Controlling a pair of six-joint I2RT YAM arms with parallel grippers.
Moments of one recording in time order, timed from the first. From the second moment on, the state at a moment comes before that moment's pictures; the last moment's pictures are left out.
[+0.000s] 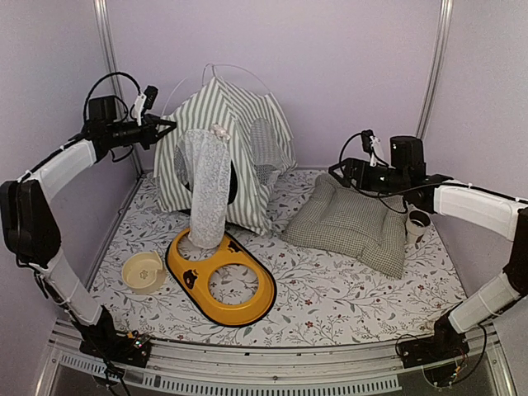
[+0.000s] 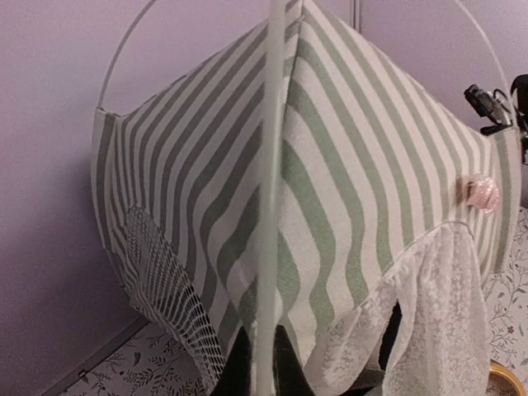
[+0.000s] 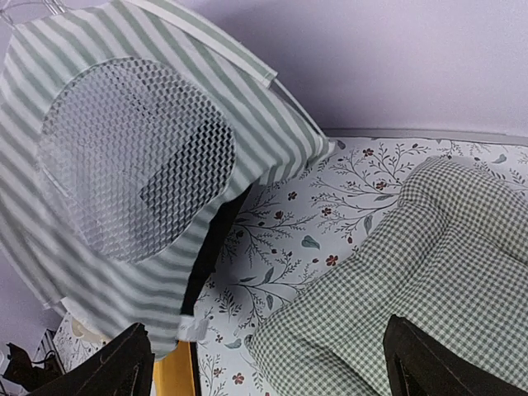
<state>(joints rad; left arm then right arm) -0.01 1.65 1.53 -0.13 0.87 0.28 0.40 1.44 1.04 0.04 -0.29 0.39</state>
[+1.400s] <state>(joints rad) -0.03 1.57 1.67 -0.21 1.40 0.22 0.32 1.39 1.15 0.18 -0.56 -0.01</state>
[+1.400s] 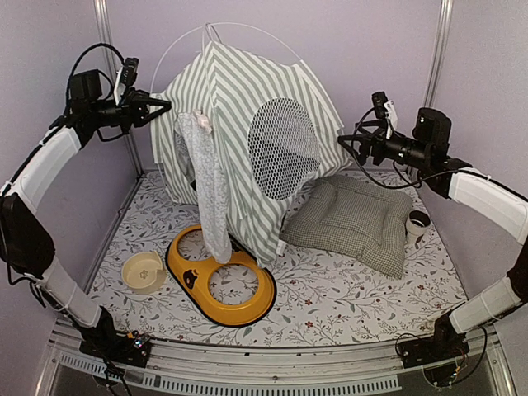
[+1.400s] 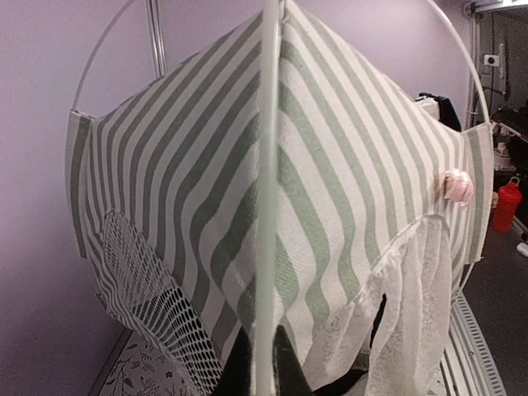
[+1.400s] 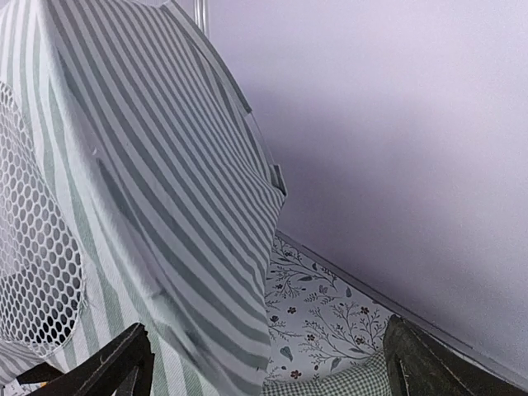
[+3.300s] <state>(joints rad) -0.38 1.27 1.45 0.02 0.30 0.10 0.66 1.40 1.09 0.10 -0.24 0.31</state>
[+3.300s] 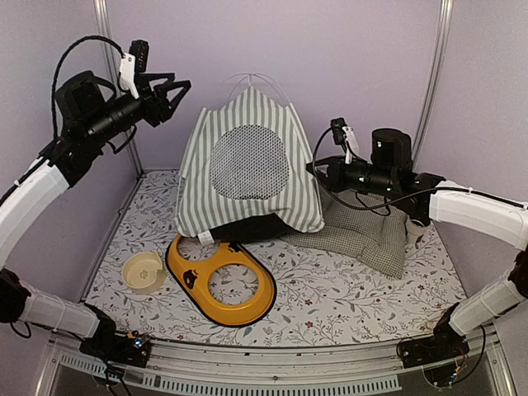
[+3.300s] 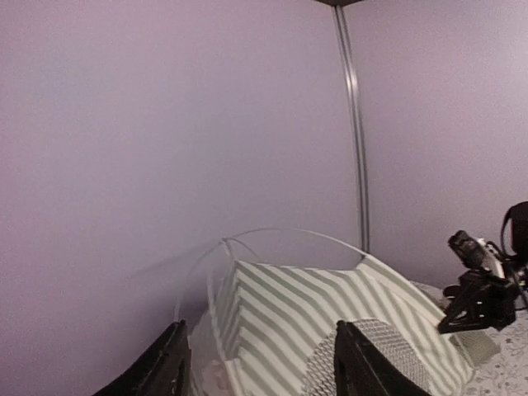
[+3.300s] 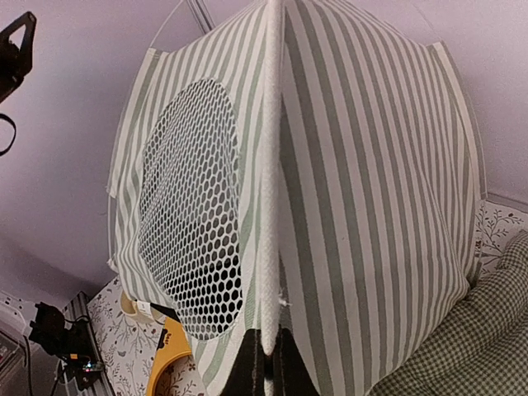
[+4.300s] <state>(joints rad) -0.97 1.35 0.91 0.24 -0.09 -0.34 0.80 1.64 1.36 0.07 -0.25 0.55</state>
